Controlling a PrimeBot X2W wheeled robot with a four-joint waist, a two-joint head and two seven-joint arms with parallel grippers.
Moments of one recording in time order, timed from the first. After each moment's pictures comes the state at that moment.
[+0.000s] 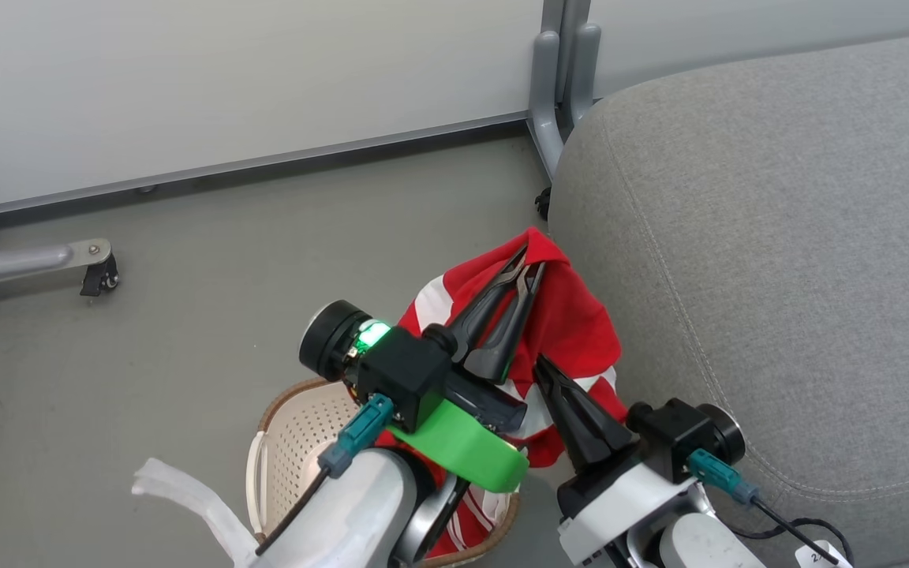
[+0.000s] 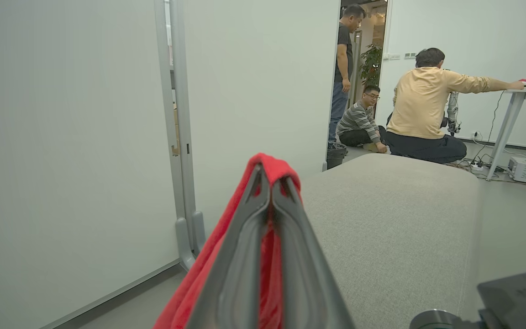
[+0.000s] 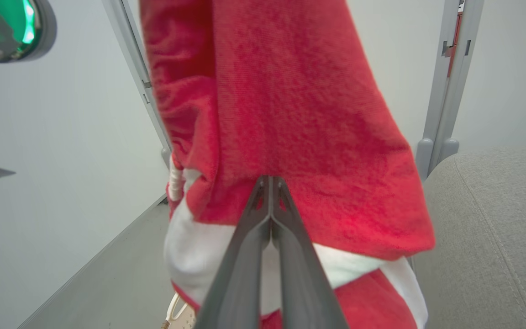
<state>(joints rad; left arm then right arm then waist) -0.39 0.05 -0.68 0.01 -0.33 0.00 -0.15 -0.15 -0.05 0.43 0.21 0.21 0.13 -0.26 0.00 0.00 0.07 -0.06</state>
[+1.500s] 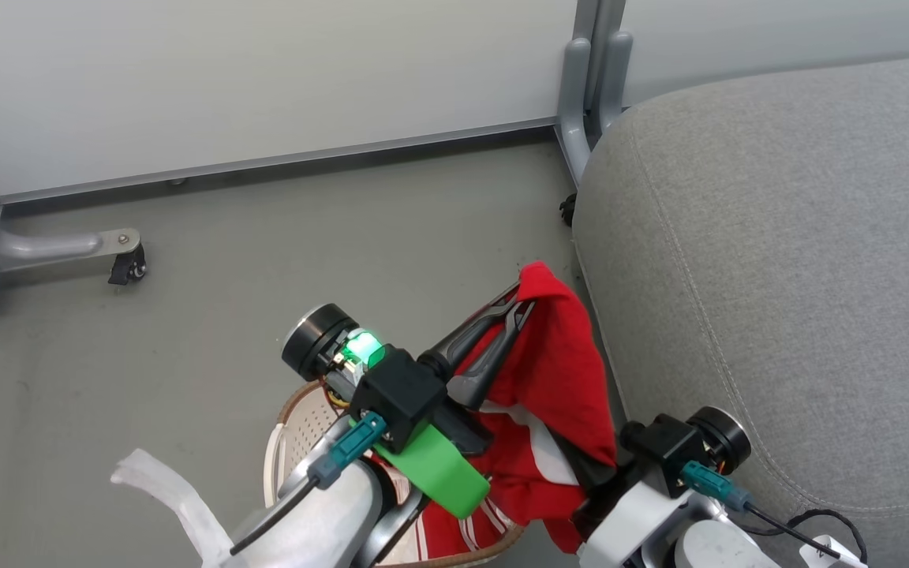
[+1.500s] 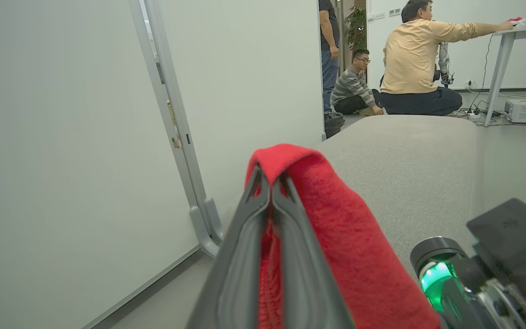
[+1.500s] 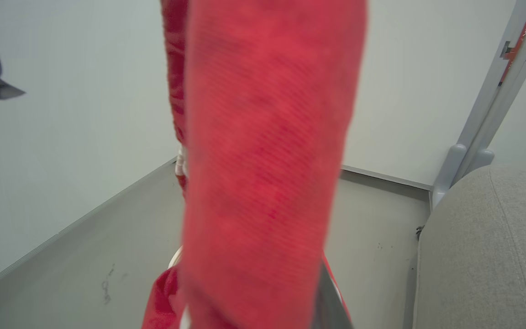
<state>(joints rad) -0.42 0.18 -0.75 0.01 -0.32 -0.06 -0.15 -0.19 -0.18 0.56 0.25 0.22 0.13 -0.26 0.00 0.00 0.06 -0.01</state>
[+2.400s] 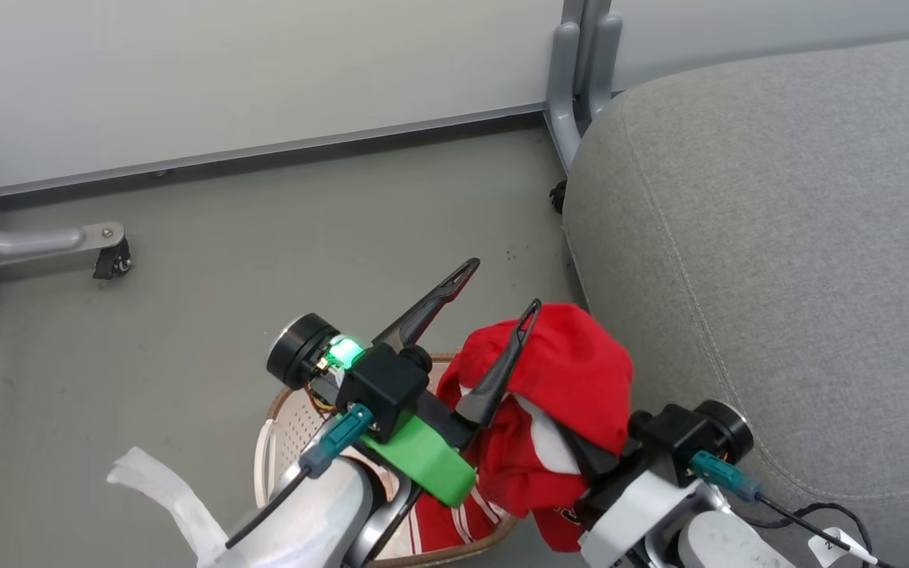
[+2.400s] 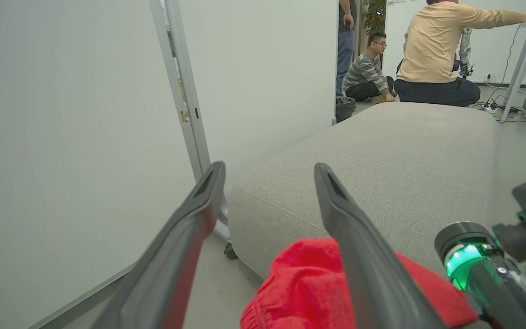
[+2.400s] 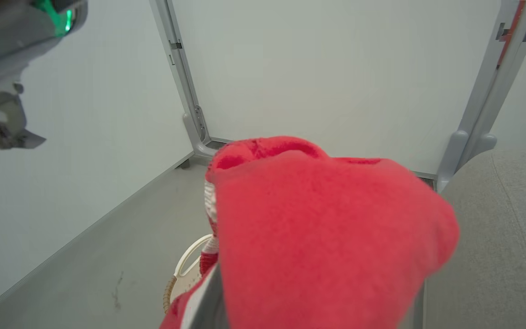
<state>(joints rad) -0.42 0.19 -0.75 0.07 -0.34 -0.02 -0.16 -0.19 -0.18 0.56 0.23 0.27 0.13 -0.26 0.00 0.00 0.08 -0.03</state>
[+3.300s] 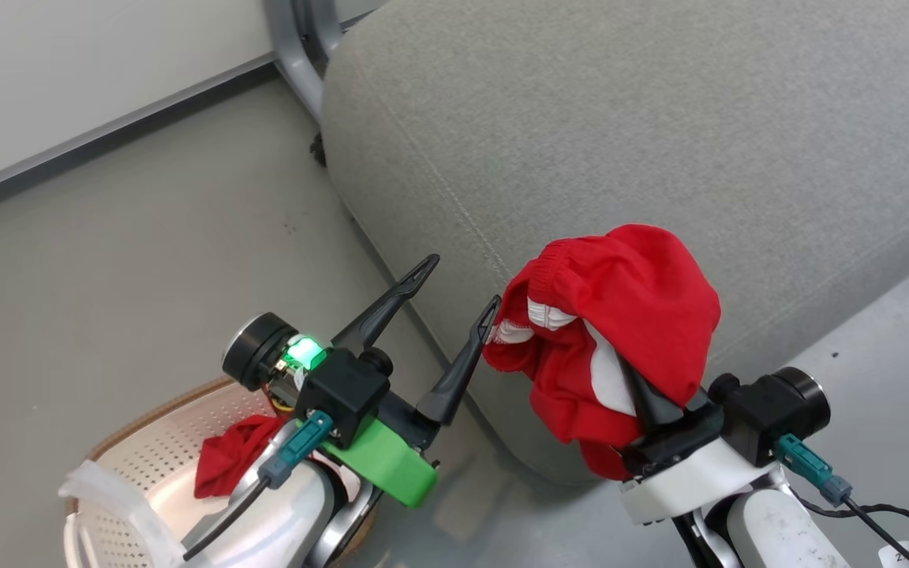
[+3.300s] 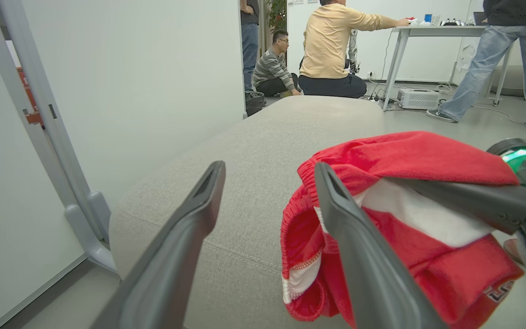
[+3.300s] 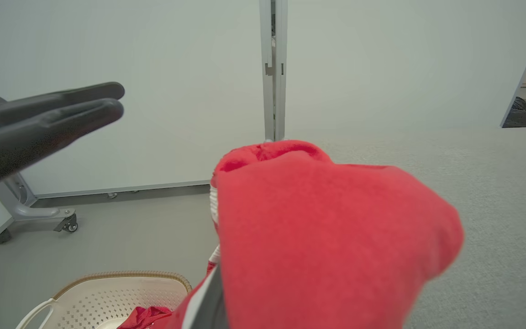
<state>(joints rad) -0.41 0.28 -0.74 0.03 -0.34 0.00 -0.17 -0.12 -0.12 0.31 0.03 0.15 0.13 -0.26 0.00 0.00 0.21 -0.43</state>
